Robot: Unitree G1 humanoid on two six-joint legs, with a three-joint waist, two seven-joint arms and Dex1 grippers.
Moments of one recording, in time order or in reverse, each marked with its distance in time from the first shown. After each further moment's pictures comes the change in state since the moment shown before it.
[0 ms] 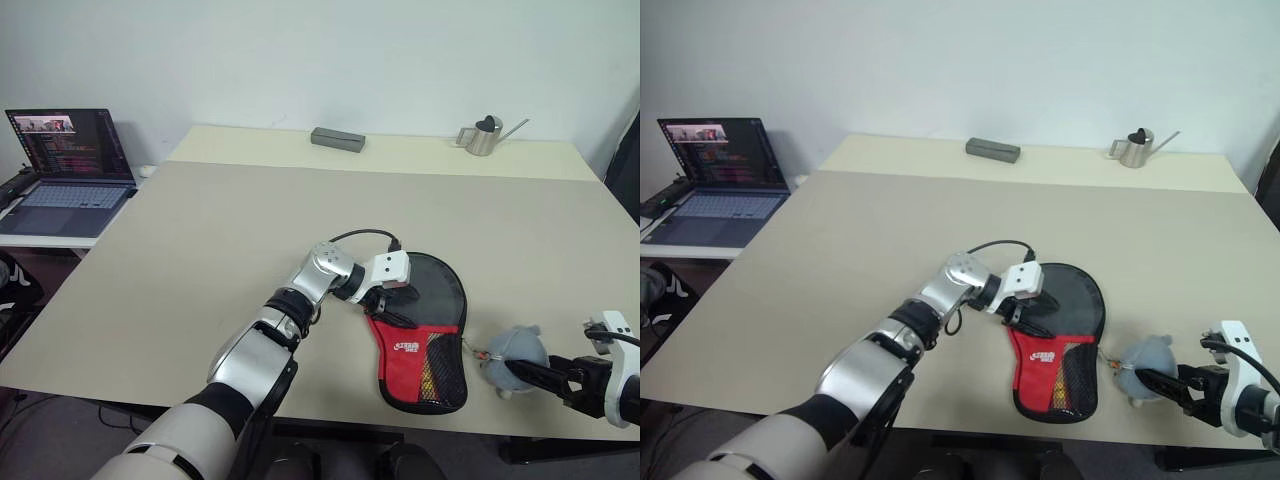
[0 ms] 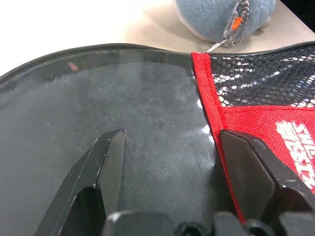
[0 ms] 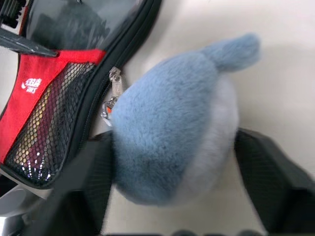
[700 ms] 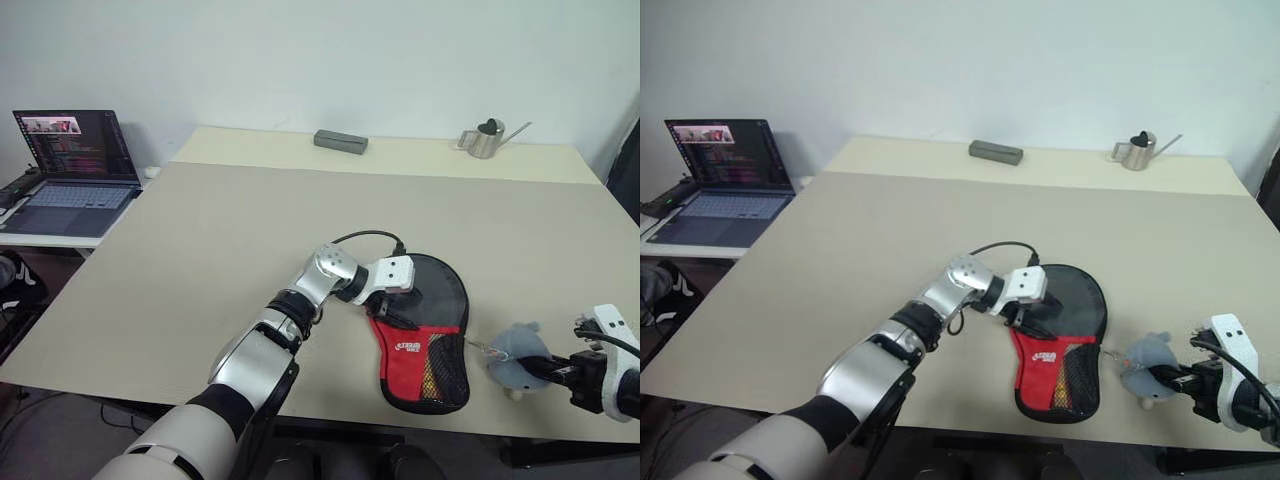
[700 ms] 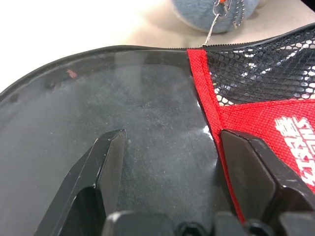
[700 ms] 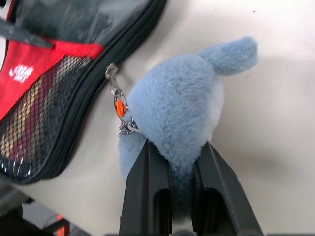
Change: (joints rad) left arm 0.004 -0.008 -0.034 -0.001 0.046 -0.073 0.048; right arm 0.025 -0.081 0.042 -0.056 -0.037 -0.029 0.012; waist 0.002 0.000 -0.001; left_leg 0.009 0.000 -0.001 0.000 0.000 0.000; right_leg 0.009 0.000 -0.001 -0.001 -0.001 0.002
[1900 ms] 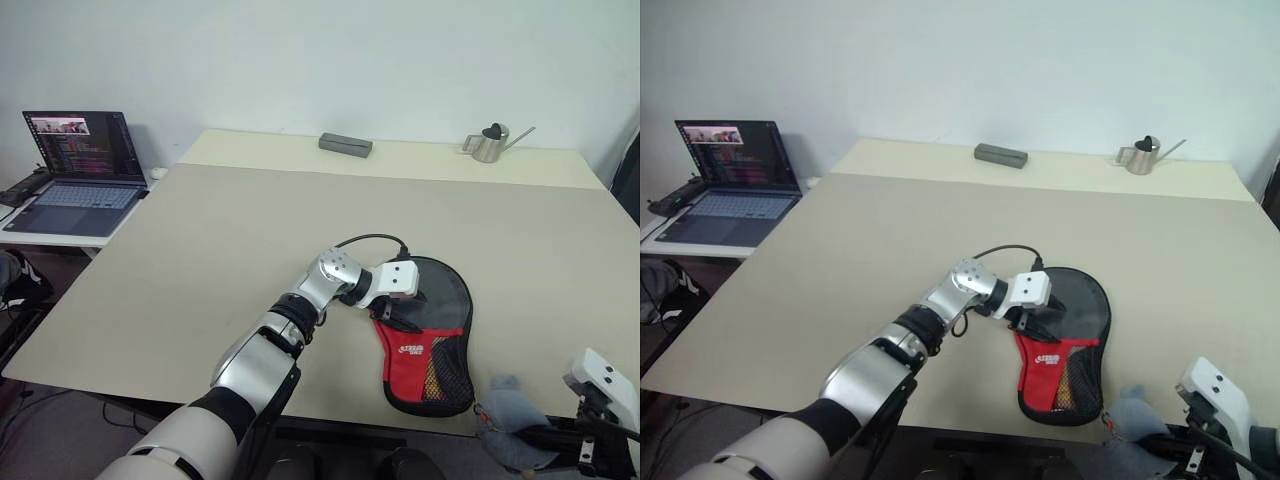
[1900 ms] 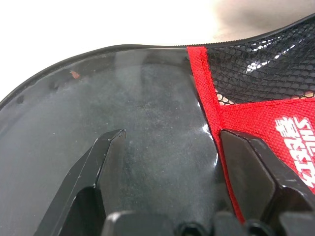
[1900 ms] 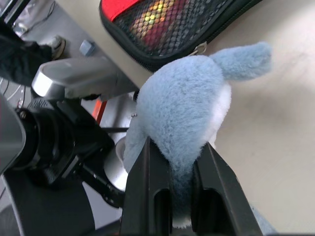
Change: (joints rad) left arm 0.019 -0.012 -0.012 -0.013 0.007 -0.012 0.022; right arm 0.431 -0.169 -0.060 -0.213 -0.114 -0.279 0.468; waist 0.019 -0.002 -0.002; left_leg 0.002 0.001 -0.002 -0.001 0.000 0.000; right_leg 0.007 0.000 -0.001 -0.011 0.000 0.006
